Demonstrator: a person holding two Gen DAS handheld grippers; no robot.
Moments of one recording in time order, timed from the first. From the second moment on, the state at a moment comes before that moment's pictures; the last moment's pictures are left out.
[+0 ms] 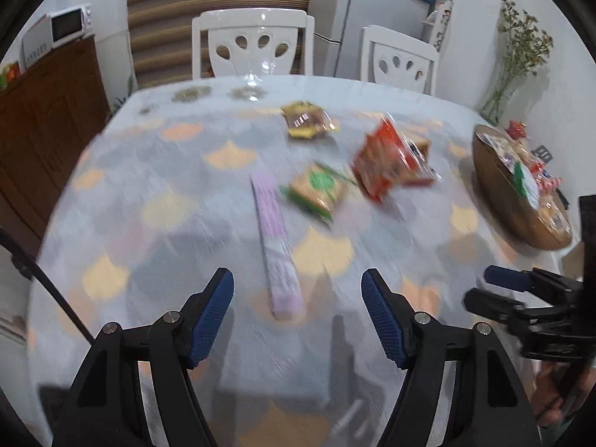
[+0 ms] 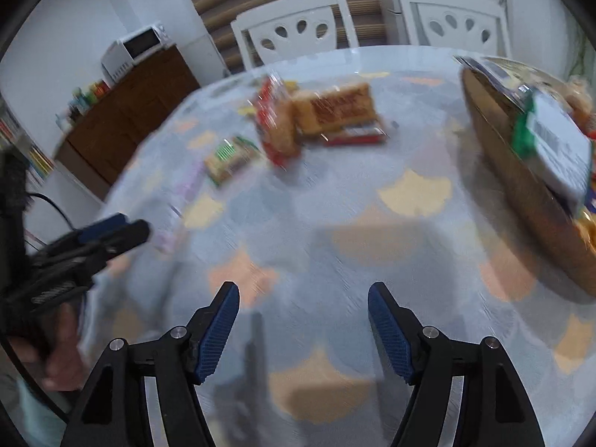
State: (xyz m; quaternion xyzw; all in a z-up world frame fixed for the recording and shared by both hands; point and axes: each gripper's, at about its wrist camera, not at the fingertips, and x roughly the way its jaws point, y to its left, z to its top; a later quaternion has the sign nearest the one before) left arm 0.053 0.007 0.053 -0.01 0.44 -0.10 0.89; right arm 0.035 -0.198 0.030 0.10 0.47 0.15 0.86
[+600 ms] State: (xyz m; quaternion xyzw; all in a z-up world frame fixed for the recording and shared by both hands) left arm 0.119 0.010 0.012 0.00 0.46 -0.07 0.89; right arm 0.167 -0.160 0.044 0.12 0.47 0.10 0.87
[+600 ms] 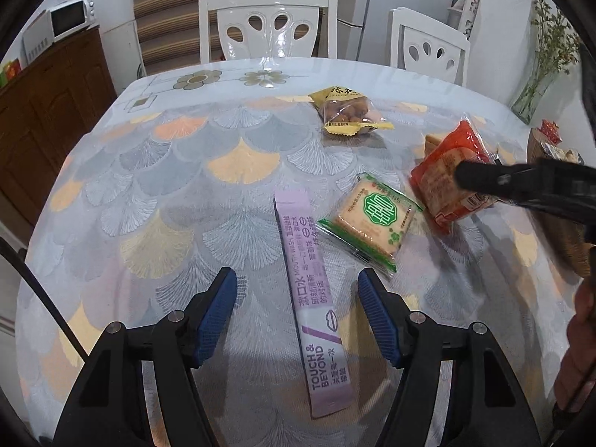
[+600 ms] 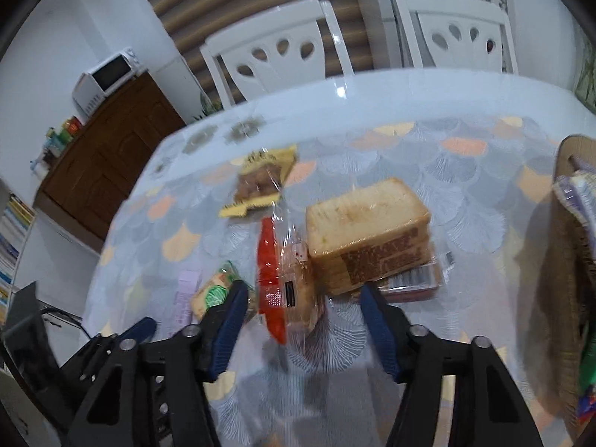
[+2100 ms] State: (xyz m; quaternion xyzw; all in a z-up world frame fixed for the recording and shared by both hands) left arm -0.009 -0.066 0.053 0.03 0.45 -0.20 0.87; right arm -0.057 -0.236 0.031 -0.04 0.51 0.15 0.85
